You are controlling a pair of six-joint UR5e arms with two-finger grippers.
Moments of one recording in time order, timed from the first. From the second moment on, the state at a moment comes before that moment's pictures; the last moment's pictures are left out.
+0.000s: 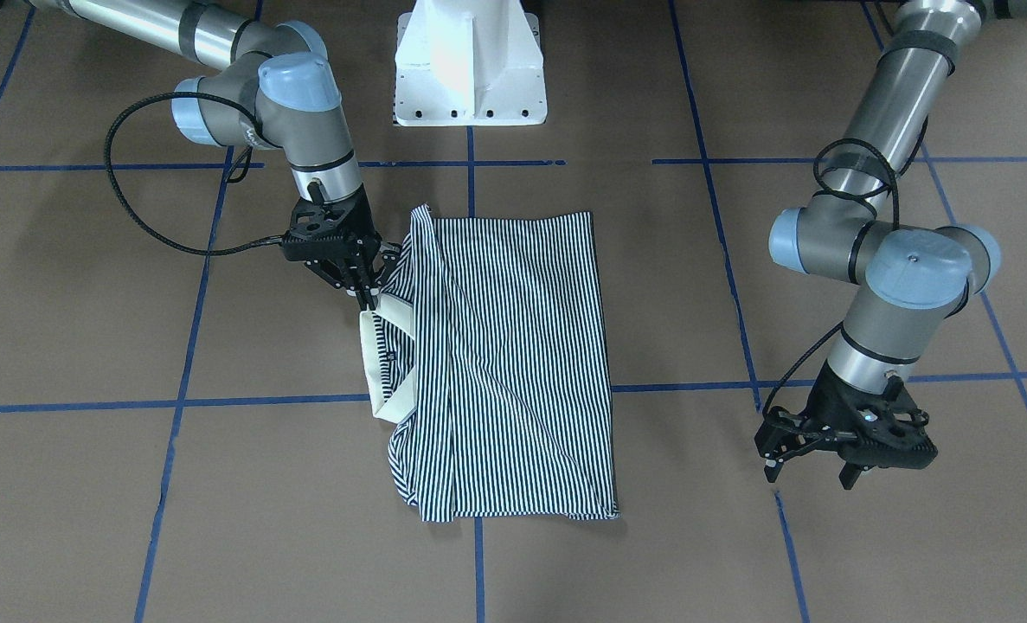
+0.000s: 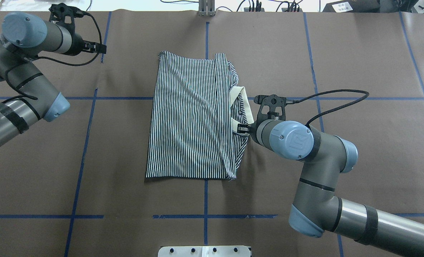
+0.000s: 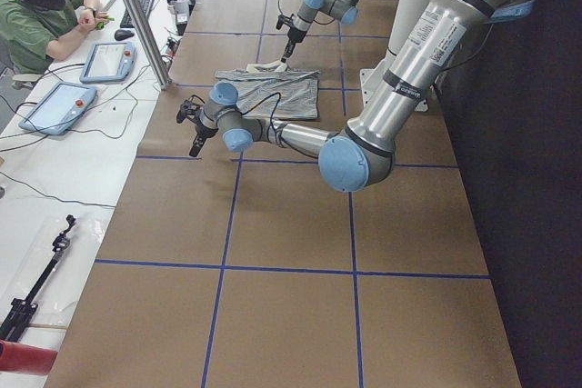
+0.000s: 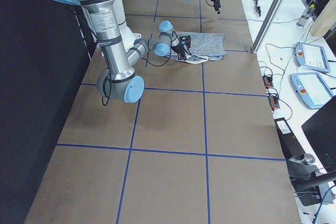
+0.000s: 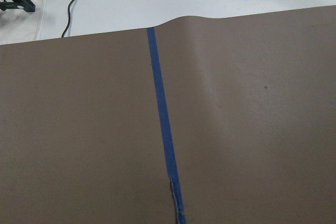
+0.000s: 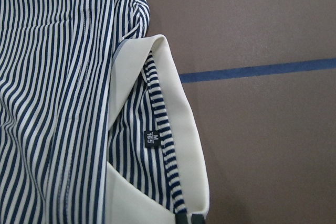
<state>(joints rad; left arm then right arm) -0.95 -2.13 -1.15 -2.39 -1.81 -0.82 0.44 -1.14 1.70 -1.17 1.47 1.35</state>
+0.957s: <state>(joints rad) -0.95 -2.13 -1.15 -2.39 -1.81 -0.82 0.37 -1.01 1.85 -1.60 1.49 1.15</state>
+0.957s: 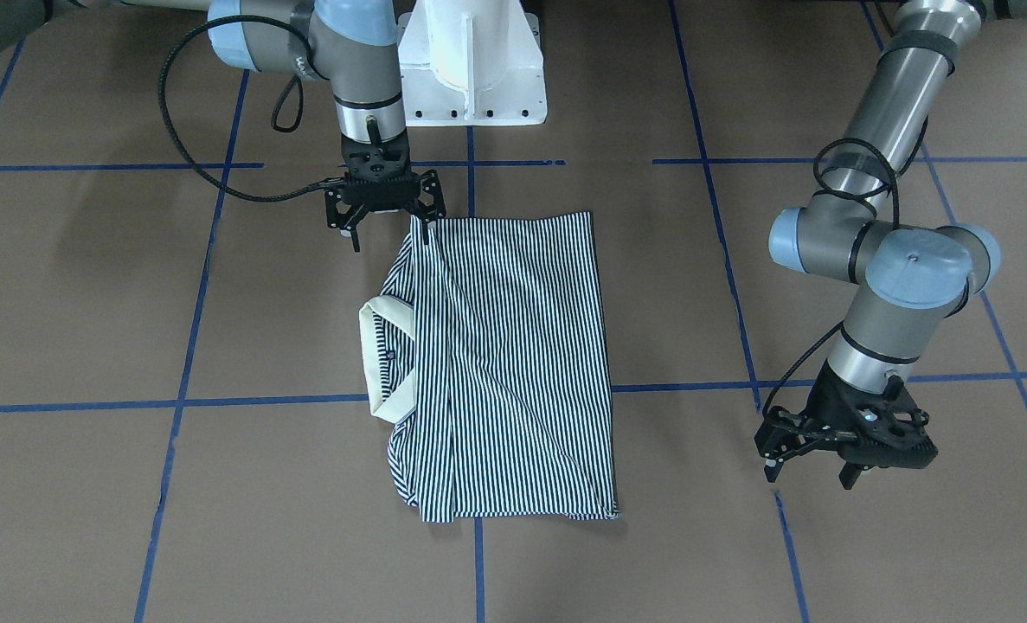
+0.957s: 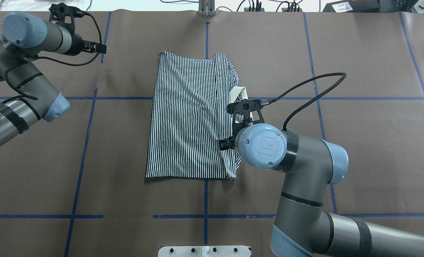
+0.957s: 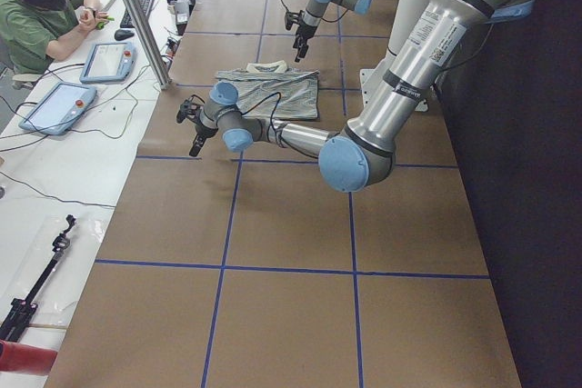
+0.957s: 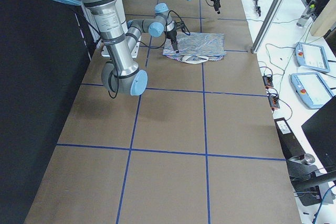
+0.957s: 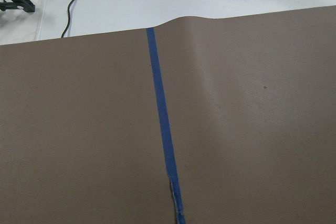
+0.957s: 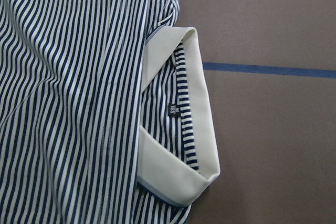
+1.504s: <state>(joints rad) -0.95 -2.13 -1.15 -2.39 -1.81 -0.82 0.28 -0.94 1.84 -1.74 1.44 1.14</state>
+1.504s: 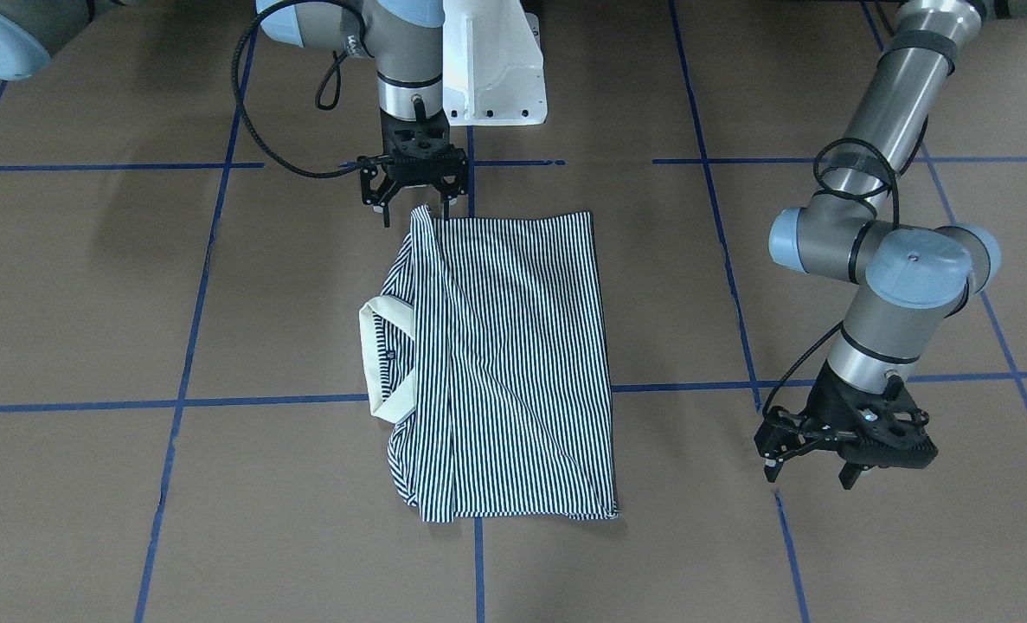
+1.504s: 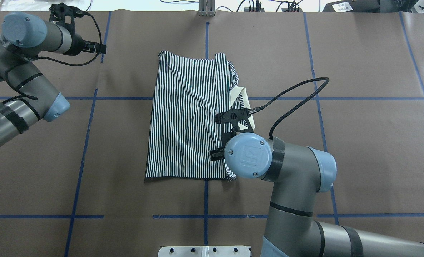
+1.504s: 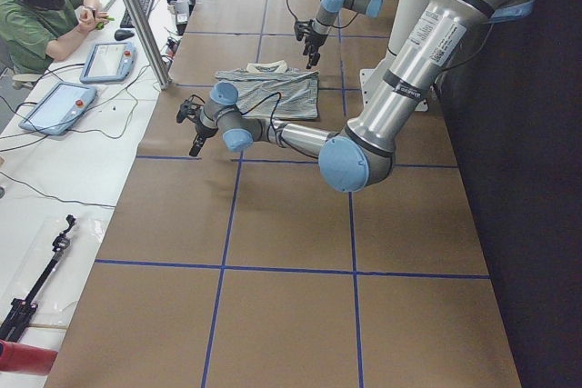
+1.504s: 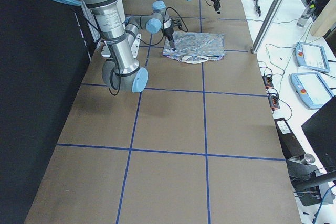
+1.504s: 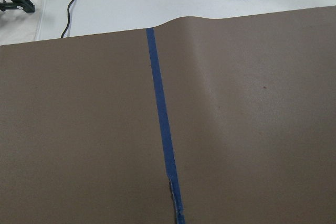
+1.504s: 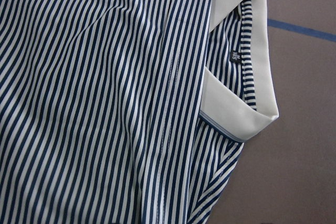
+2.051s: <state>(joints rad) -0.95 -2.13 -1.16 -2.39 -1.81 -0.83 0.24 -0.90 1.75 -1.77 1.40 1.06</state>
